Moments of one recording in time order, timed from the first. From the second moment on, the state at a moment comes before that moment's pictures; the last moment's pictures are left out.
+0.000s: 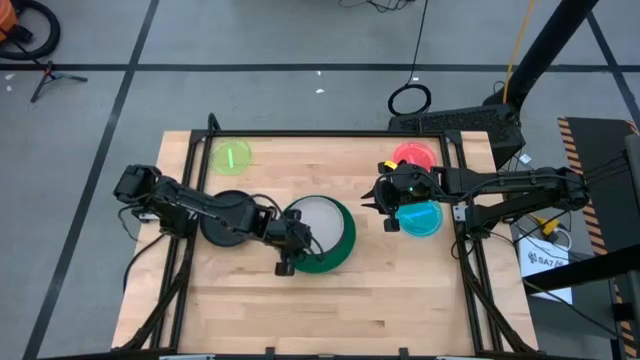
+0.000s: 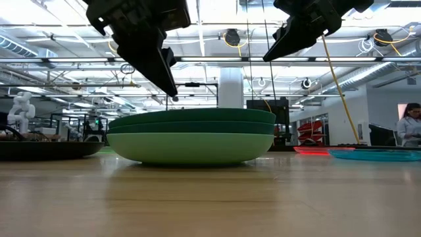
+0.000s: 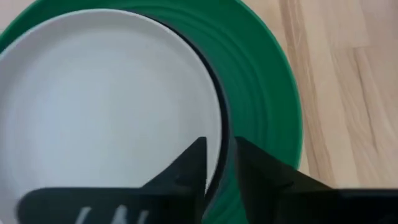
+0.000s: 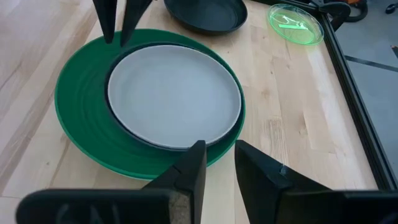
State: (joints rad) left arm -0.21 1.62 1.09 -0.44 -0.03 -0.11; right arm -0.08 1.13 0.82 -0.34 0.00 -0.24
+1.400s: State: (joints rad) left arm -0.19 1.47 1.08 -0.83 -0.13 -0.18; right arm -0.08 1.13 0.82 -0.33 0.00 -0.23
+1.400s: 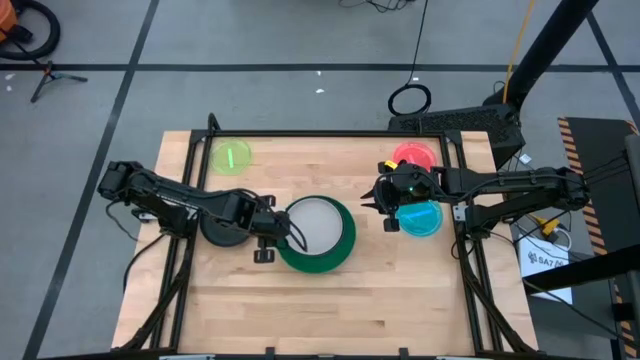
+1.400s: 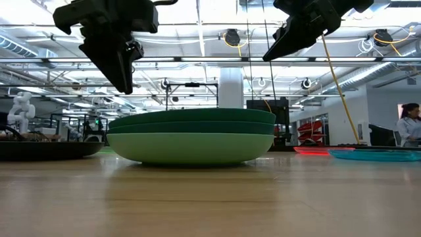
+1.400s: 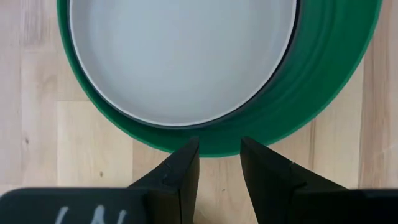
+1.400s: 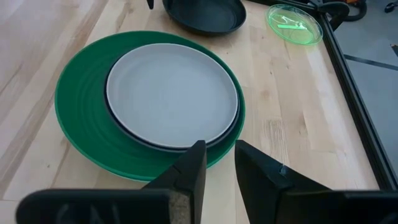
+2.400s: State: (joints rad) left arm -0.23 1.42 1.08 -0.75 -0.27 0.04; right arm -0.08 1.20 0.82 -0.22 0.10 0.09
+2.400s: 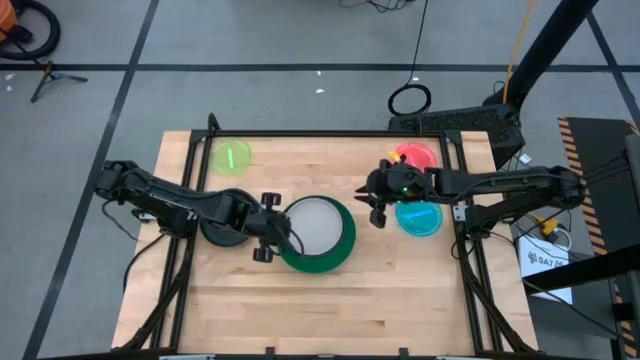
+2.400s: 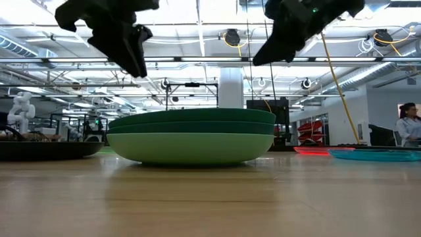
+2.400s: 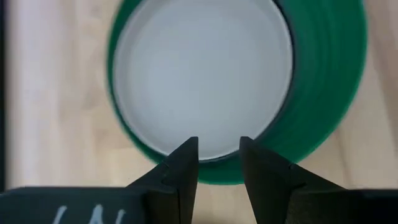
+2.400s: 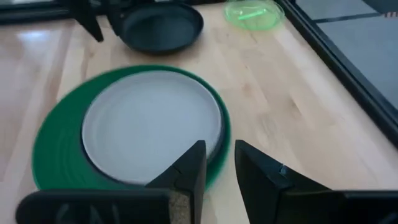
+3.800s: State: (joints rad) left arm -0.18 0.97 0.65 -0.58 -0.32 0.08; right arm -0.20 1.91 1.30 -0.13 -0.08 -0.08
